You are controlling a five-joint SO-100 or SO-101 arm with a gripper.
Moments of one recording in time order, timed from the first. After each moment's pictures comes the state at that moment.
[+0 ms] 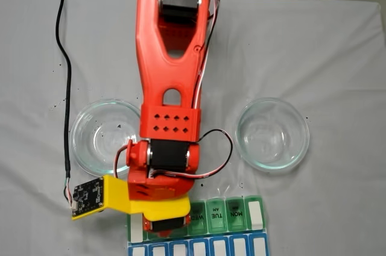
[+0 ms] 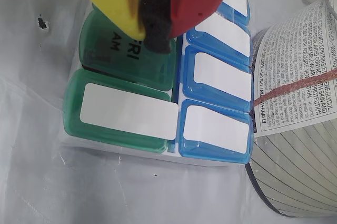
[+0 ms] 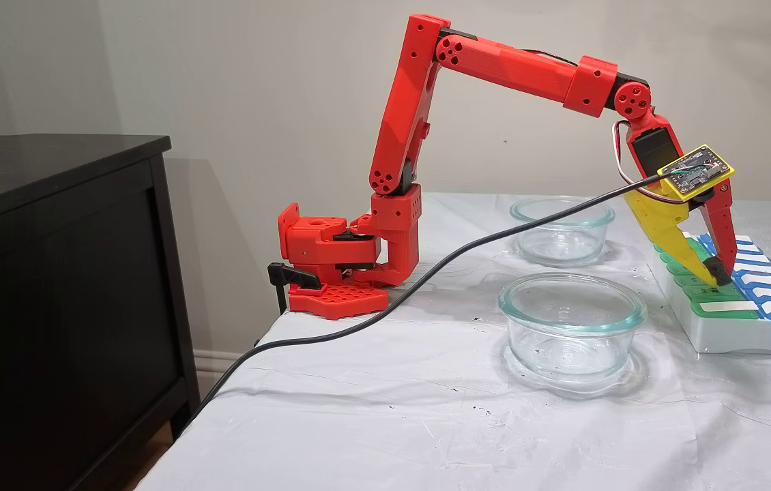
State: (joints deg) arm 4.9 92.8 98.2 48.3 -16.3
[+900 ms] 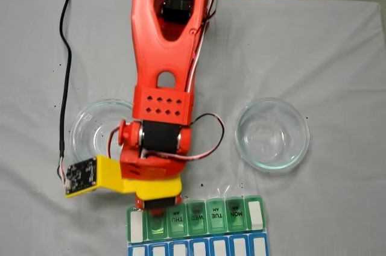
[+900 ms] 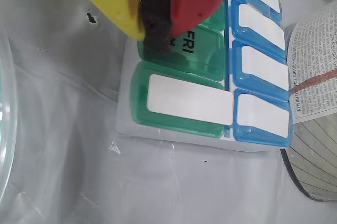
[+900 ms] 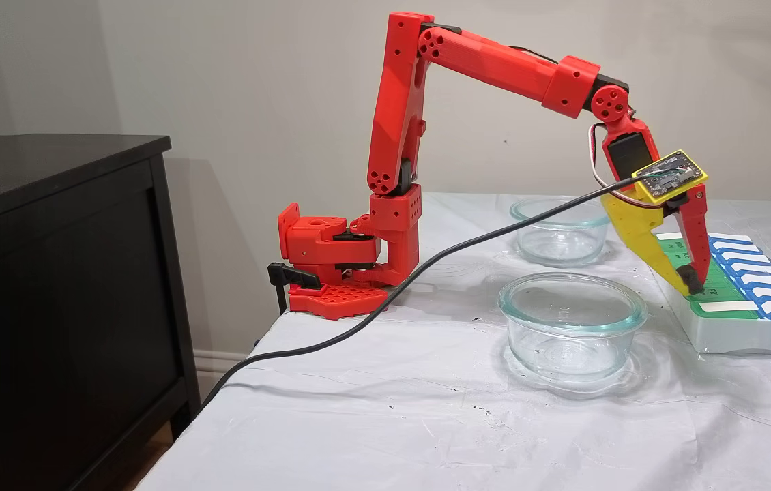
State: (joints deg) arm 7.1 102.1 108.5 47.3 -18.2
